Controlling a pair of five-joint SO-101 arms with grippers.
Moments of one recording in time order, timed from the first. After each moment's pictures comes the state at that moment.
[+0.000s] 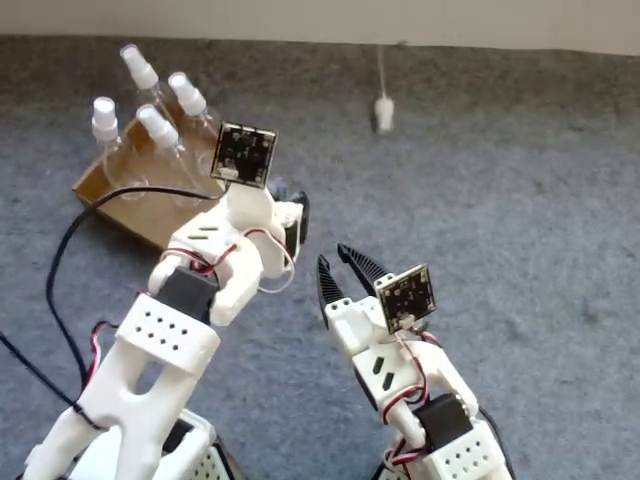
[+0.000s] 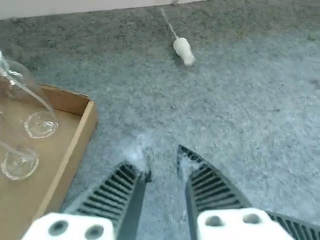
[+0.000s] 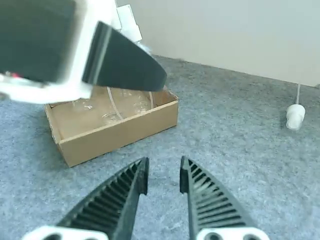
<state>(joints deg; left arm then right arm) 18.4 -43.0 47.3 34.9 15.4 -30.1 -102.6 95.7 26.2 0.2</state>
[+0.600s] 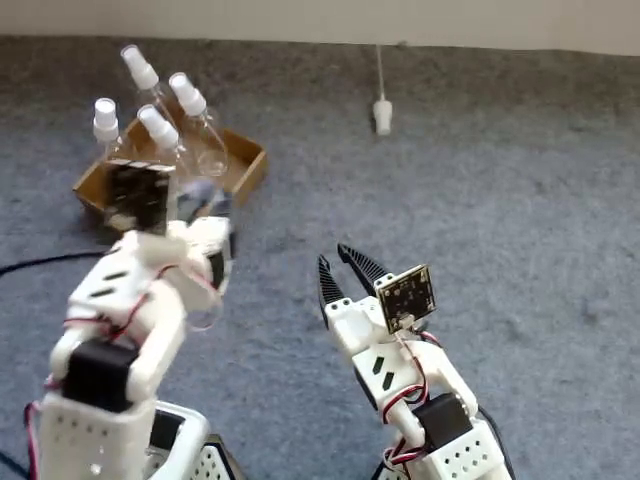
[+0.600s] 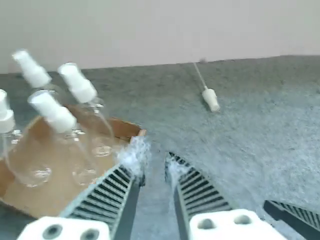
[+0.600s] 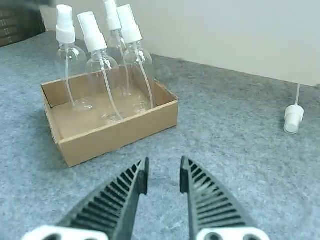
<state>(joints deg) 8.1 -69.0 44.6 54.5 9.5 -30.1 -102.6 95.7 26.2 0.2</state>
